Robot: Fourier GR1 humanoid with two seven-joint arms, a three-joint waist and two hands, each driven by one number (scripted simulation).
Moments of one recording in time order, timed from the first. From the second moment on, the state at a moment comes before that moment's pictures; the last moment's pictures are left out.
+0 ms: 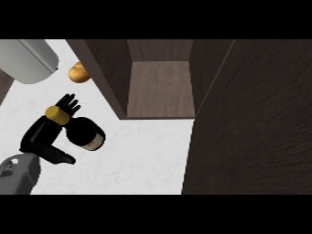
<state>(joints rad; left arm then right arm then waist) -0.33 0.30 0.19 -0.76 0.09 -0.62 -0.48 -0.09 -0.04 0.14 -2.46 -0.07 0.06 0.55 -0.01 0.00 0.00</state>
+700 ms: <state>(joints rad) -0.45 0.30 0.16 -0.37 0.00 -0.58 -0.67 -0.12 -0.03 0.17 -2.47 -0.07 0.05 0.60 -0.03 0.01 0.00</state>
